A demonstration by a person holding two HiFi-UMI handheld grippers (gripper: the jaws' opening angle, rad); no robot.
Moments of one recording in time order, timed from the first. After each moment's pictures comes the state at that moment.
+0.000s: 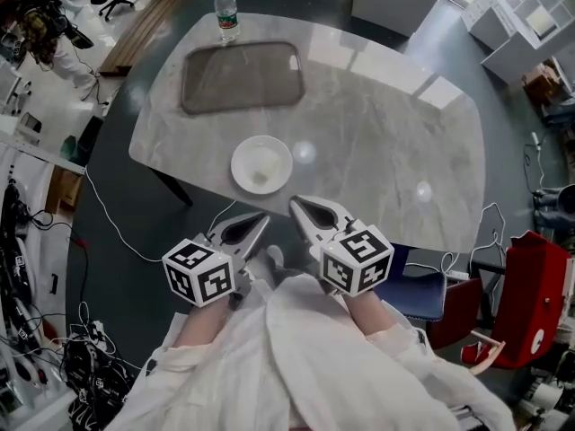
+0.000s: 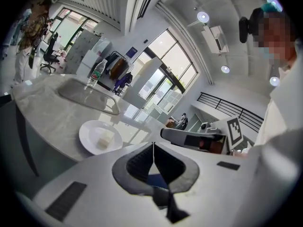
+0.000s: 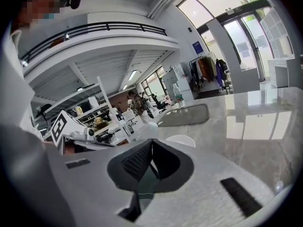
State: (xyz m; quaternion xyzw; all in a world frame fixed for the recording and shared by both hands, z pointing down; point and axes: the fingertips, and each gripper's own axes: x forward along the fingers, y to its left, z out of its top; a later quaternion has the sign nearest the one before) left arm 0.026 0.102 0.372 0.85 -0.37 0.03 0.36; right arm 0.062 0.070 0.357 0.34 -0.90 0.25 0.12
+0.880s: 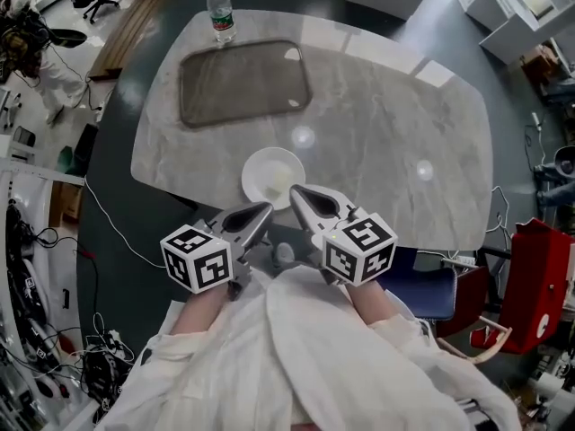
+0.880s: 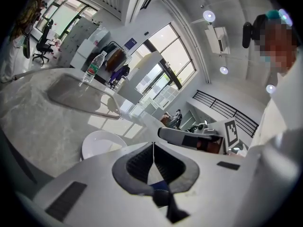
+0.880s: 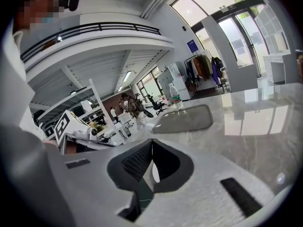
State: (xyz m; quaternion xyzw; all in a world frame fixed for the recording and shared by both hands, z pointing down) left arm -0.008 0.032 0.369 0.86 -0.32 0.05 0.39; right arm 0.023 0.002 0.356 0.36 -0.89 0.27 0.11
